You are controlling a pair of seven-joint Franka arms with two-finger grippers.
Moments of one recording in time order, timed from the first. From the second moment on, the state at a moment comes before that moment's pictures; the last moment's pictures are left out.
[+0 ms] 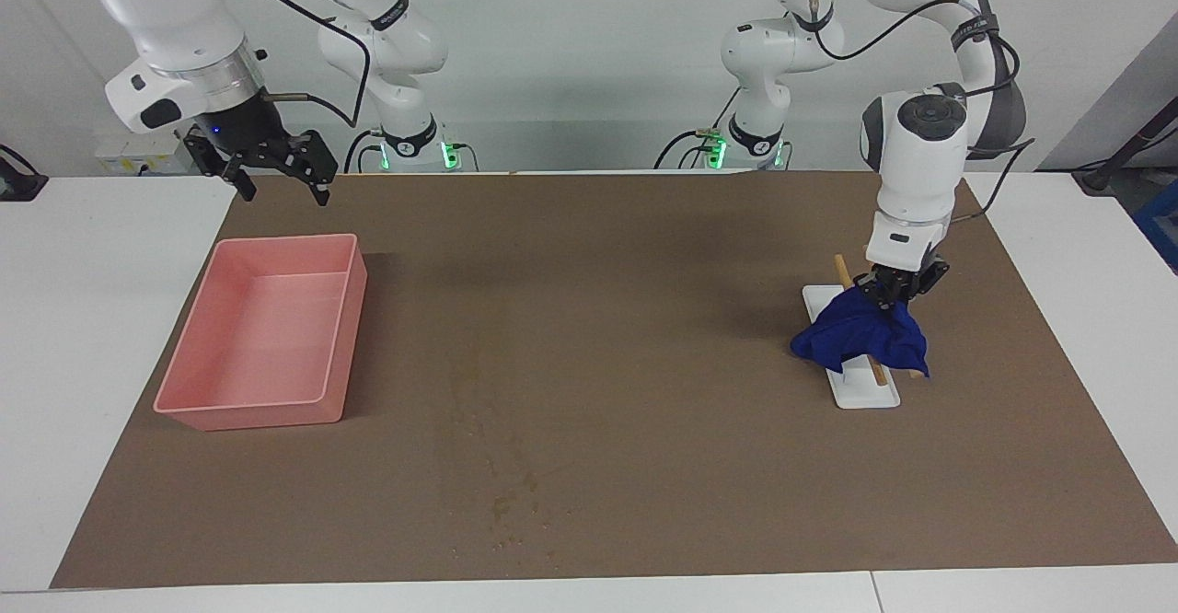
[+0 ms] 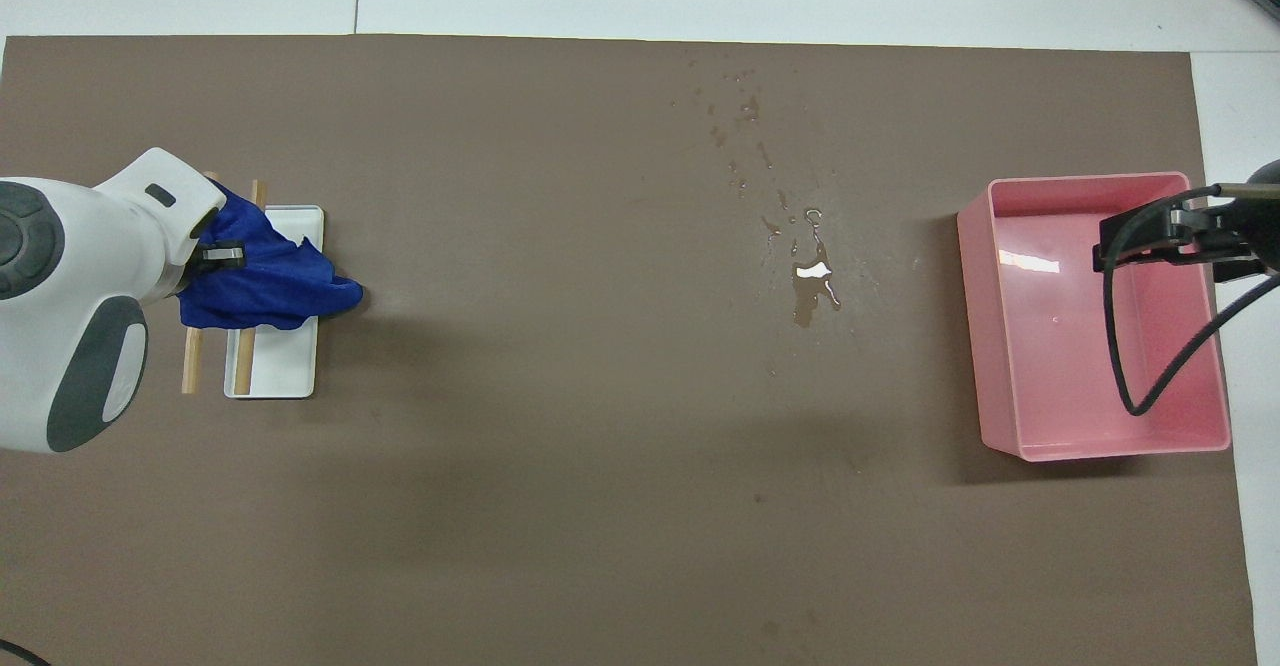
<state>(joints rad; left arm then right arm) 0.07 0.03 -0.14 -2.07 0.34 2.27 -0.33 -0.09 0.03 0.12 -1.49 -0.02 1.50 0.13</state>
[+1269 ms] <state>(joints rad) 0.07 -0.04 -0.16 -1.80 -0.71 1.89 -1.36 -0.07 0.03 0.24 -1.49 0.11 1.53 0.58</state>
